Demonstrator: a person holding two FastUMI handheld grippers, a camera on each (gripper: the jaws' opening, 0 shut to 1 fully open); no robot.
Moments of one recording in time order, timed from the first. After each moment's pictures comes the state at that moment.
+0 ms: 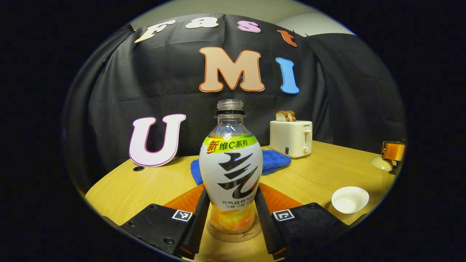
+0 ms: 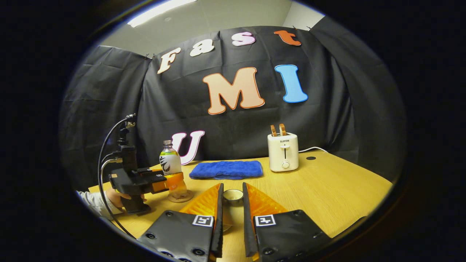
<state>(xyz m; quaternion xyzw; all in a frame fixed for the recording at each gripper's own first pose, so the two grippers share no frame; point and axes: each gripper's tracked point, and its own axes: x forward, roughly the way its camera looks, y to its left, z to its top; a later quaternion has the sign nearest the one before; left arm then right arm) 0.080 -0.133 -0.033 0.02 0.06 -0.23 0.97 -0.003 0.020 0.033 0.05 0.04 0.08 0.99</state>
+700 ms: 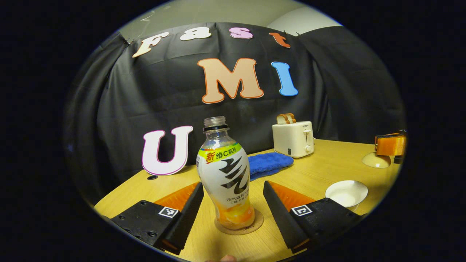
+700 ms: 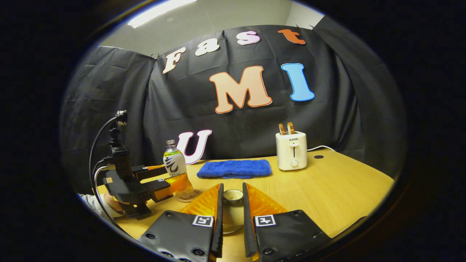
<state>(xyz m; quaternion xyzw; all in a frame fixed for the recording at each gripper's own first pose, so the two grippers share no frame) 0.059 -0.113 -0.020 0.06 0.02 -0.20 0.98 -0.004 0.045 0.027 0.05 0.05 0.11 0.99</state>
